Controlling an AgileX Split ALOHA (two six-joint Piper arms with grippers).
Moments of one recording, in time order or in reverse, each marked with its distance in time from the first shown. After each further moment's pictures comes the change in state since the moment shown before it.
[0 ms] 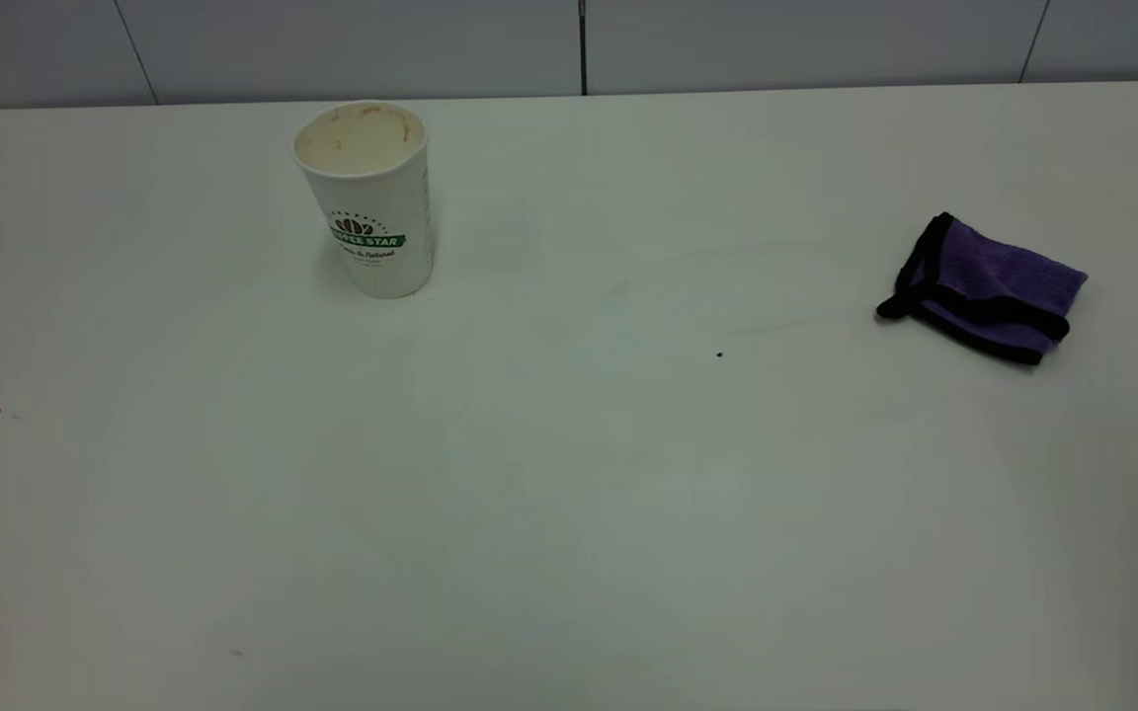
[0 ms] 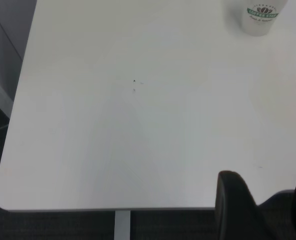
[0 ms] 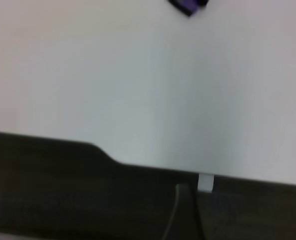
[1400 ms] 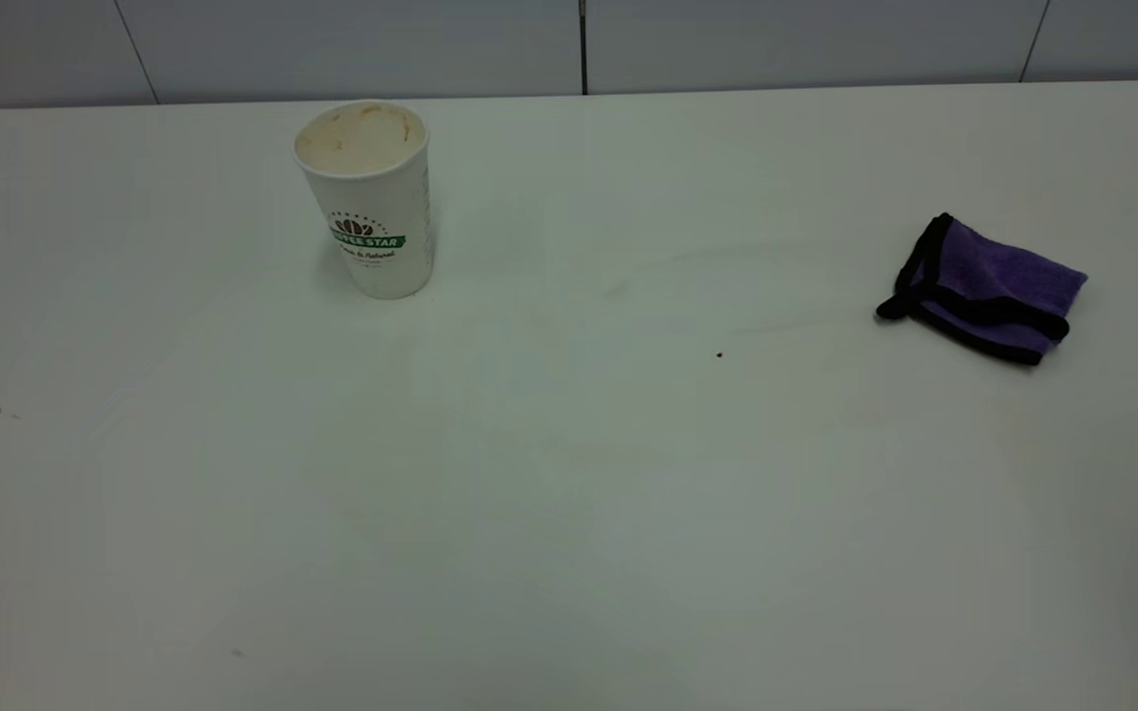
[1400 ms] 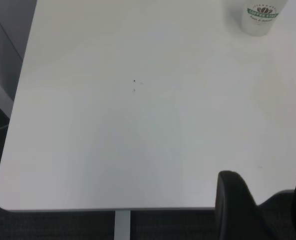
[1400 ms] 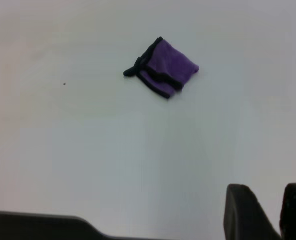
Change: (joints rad) left arm 0.000 0.000 0.000 0.000 0.000 0.000; right arm -0.041 -0.352 0.077 -0.002 -0.025 0.011
